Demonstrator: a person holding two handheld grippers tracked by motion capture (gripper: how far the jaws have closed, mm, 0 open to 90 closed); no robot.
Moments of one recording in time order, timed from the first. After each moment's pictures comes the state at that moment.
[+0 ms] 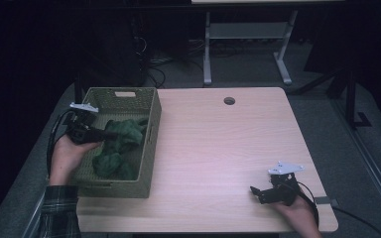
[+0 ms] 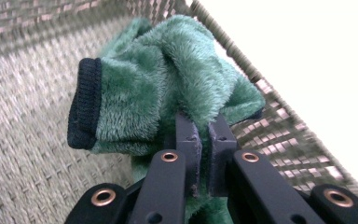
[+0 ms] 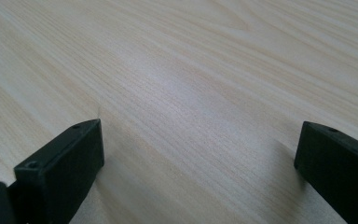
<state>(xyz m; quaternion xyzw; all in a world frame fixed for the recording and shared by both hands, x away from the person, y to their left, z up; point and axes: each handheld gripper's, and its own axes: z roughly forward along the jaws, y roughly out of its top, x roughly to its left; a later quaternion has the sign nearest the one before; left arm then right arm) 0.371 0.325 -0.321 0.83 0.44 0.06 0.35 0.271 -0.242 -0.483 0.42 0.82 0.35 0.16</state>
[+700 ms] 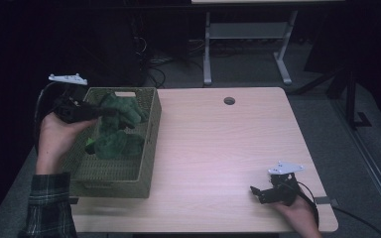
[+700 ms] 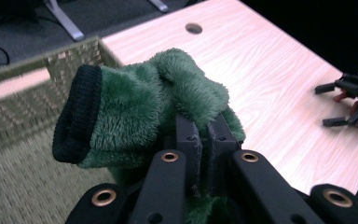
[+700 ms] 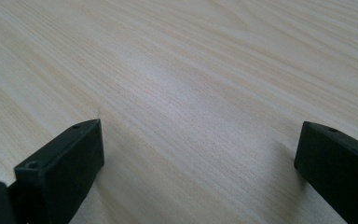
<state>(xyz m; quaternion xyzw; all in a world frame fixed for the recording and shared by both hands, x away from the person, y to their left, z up) 0.360 0.303 -0.229 0.81 0.39 0.10 0.42 0.271 -0.242 -0.483 0.42 0.82 0.35 0.16</state>
